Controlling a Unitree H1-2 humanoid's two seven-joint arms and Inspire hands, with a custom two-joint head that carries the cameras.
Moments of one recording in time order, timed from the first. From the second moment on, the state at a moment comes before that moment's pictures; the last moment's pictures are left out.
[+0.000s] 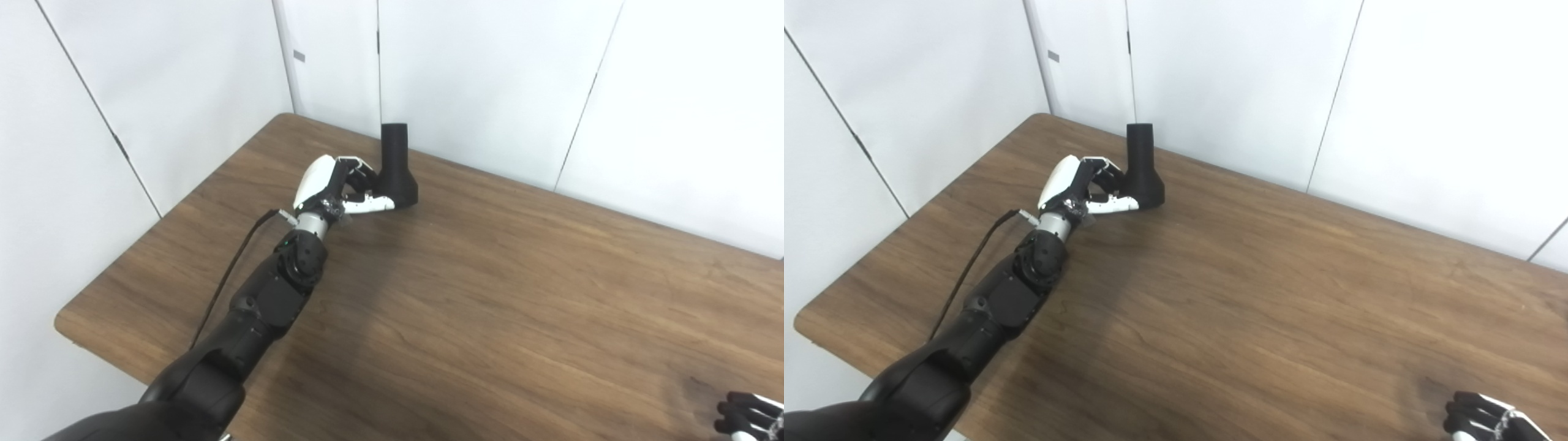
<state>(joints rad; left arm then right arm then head) -0.43 0.44 -0.08 0.55 0.35 0.02 0.24 0.19 -0.18 -0.07 -0.42 -0.04 0.27 0.08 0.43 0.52</state>
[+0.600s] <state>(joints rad) -0.43 0.48 -0.21 0.63 0.50 -0.11 0.37 0.19 -0.18 -0.06 -0.42 -0.04 0.29 0.08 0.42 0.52</state>
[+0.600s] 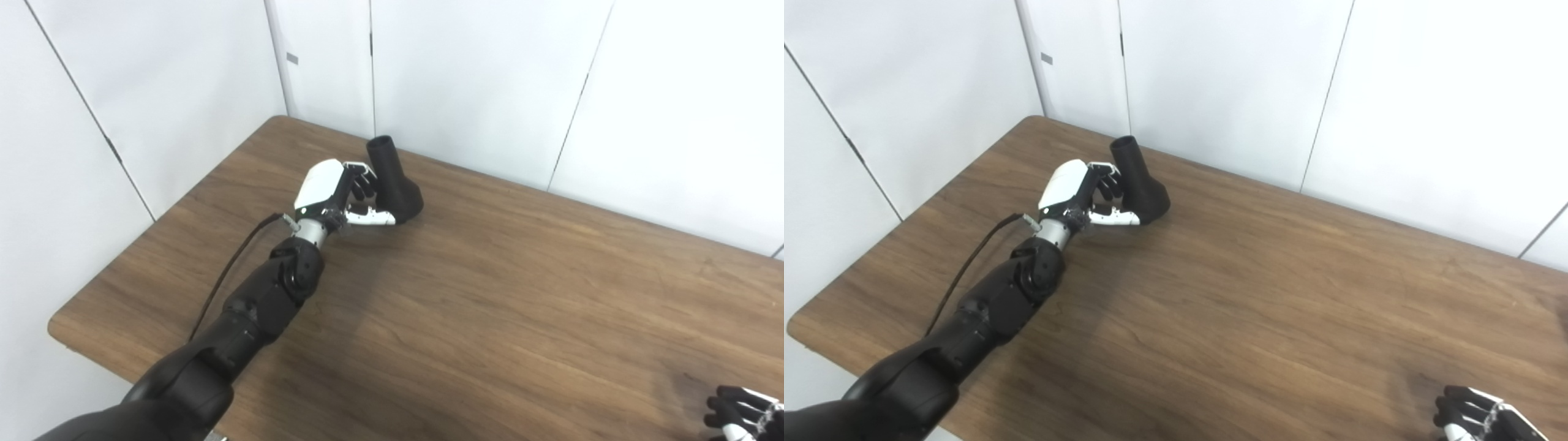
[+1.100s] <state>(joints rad) -0.42 0.50 -0.28 0.63 0.58 -0.19 0.41 0.18 -0.18 -0.06 -0.42 -0.06 0.30 0.07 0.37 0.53</state>
